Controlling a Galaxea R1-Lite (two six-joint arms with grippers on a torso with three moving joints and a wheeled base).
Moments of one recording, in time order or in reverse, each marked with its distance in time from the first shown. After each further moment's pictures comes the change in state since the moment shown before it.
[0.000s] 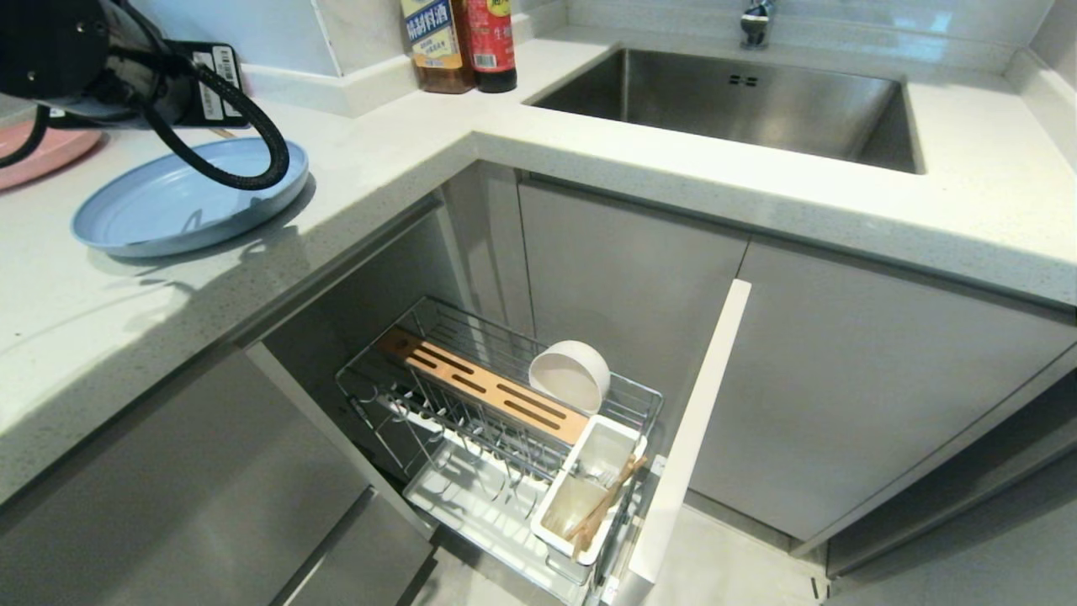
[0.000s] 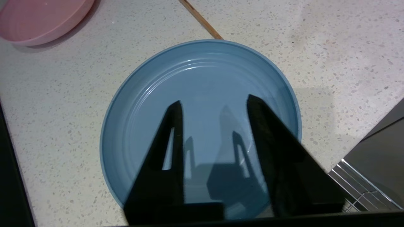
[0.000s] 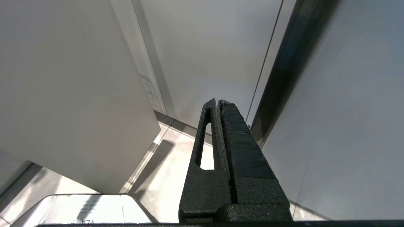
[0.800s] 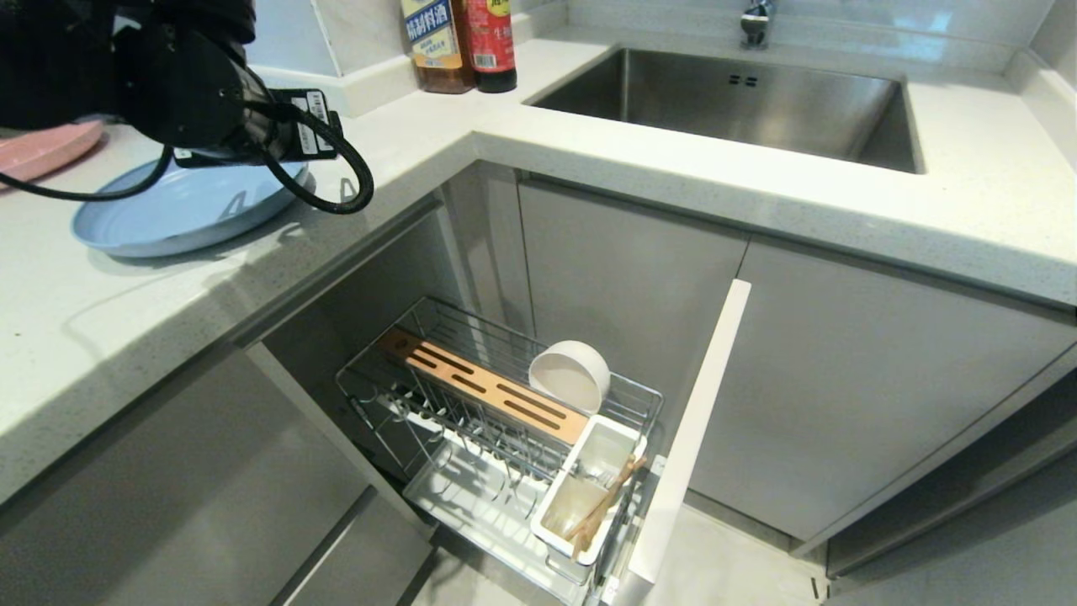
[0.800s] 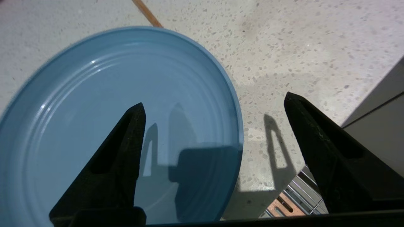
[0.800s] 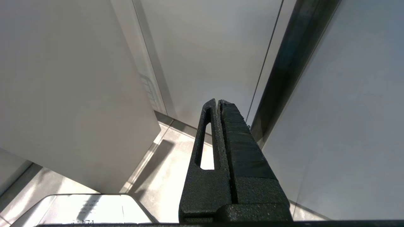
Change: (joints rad) left arm 0.003 0.126 -0.001 -0.084 -0.095 -0.091; right arm 0.000 0.000 0.000 0.000 0.000 0.000
